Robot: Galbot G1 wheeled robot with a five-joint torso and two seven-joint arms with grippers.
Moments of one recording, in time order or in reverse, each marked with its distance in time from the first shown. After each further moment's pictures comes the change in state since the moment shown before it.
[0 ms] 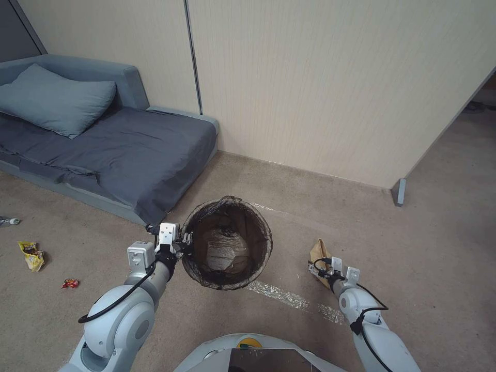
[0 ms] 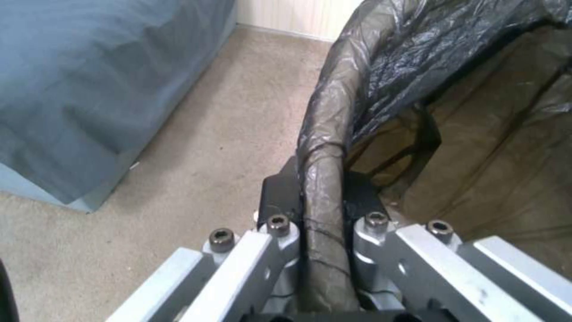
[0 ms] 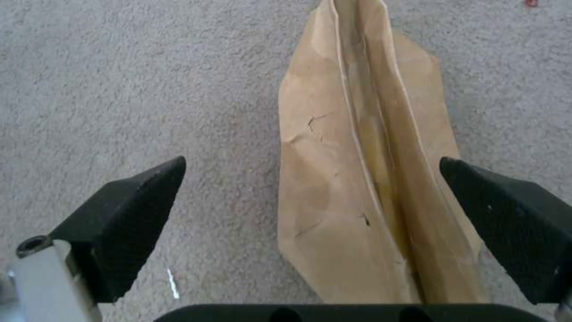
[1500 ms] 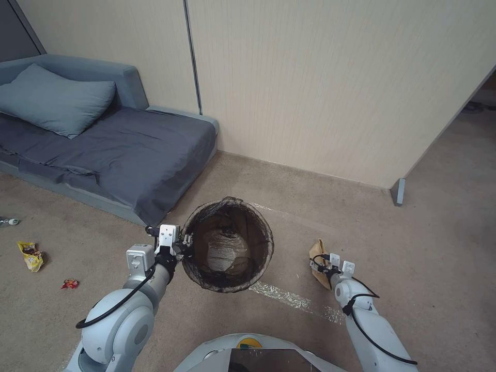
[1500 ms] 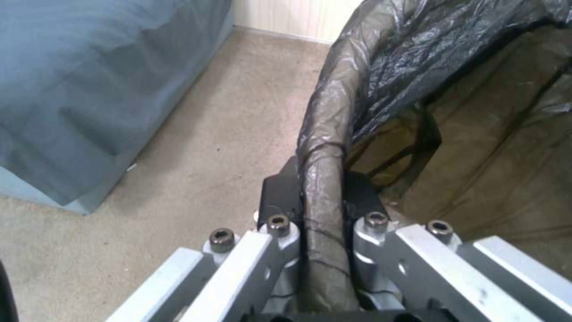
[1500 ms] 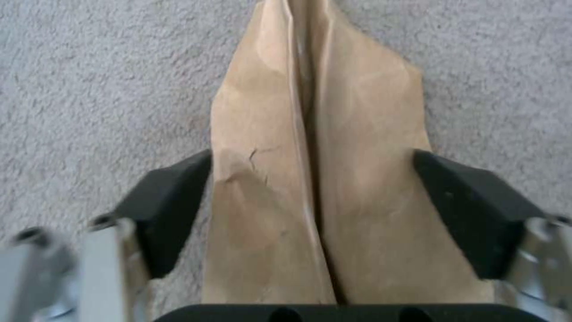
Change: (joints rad) left arm 0.013 -0.010 0.000 -0.008 0.019 -0.007 0.015; right arm 0.155 0.026 0.005 -0.242 -0.058 0.036 -0.035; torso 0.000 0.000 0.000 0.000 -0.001
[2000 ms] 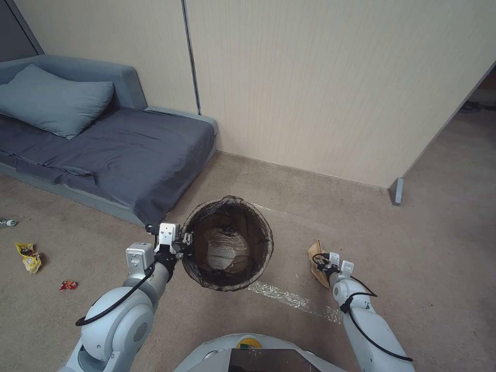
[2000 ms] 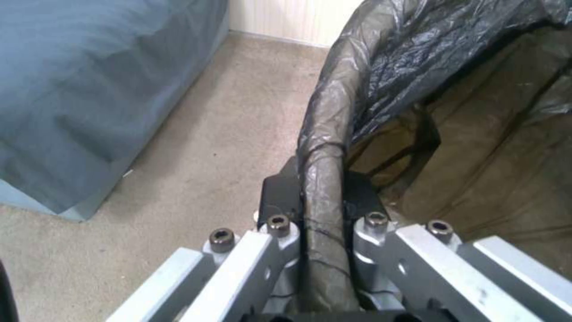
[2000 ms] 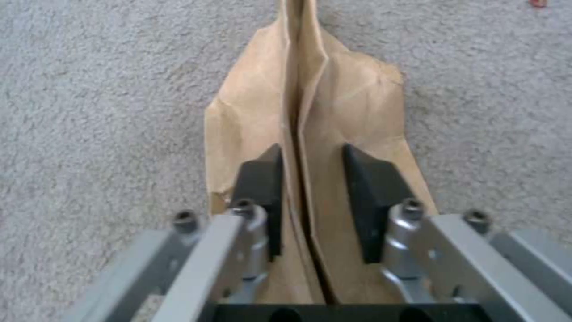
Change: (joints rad) left arm -0.008 0.012 -0.006 0.002 -0.012 -0.004 0.007; right arm 0.018 0.022 -0.005 -0.034 -0.018 0.027 0.000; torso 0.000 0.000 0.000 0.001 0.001
